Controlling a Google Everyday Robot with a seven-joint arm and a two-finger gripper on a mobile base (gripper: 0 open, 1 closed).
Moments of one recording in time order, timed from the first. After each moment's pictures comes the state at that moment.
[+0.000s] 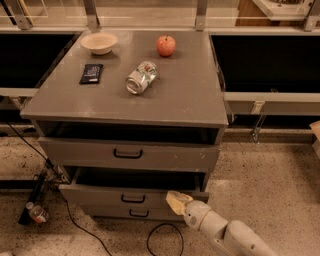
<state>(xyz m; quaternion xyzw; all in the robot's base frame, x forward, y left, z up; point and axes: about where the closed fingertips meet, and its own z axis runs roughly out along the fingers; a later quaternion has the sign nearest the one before) 0.511 -0.063 0.478 -0.09 0.75 0.40 0.51</state>
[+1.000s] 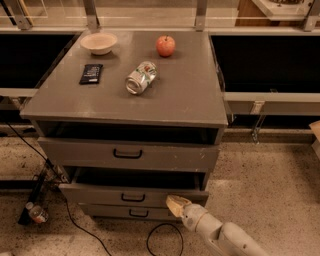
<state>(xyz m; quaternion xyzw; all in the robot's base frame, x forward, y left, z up) 0.525 -0.070 0.424 -0.07 0.78 0.38 0.50</state>
